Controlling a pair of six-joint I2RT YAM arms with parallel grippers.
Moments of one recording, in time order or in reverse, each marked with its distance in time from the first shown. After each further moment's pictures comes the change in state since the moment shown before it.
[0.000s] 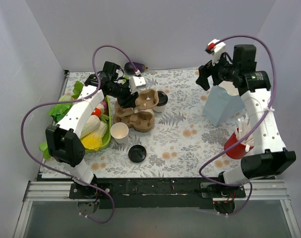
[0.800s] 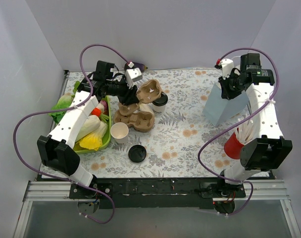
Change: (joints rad) left arm 0.000 -0.143 -0.063 0.174 0.095 -0.286; right arm -0.201 0.070 -0.034 -0.292 0.213 -0.167
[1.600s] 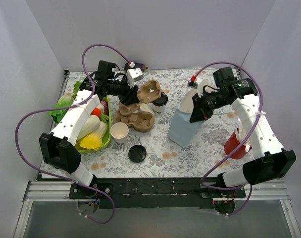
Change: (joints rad) left arm -0.002 0.014 0.006 0.003 -0.017 -0.008; right arm 0.259 -0.149 -0.111 -0.224 -0.458 0.135
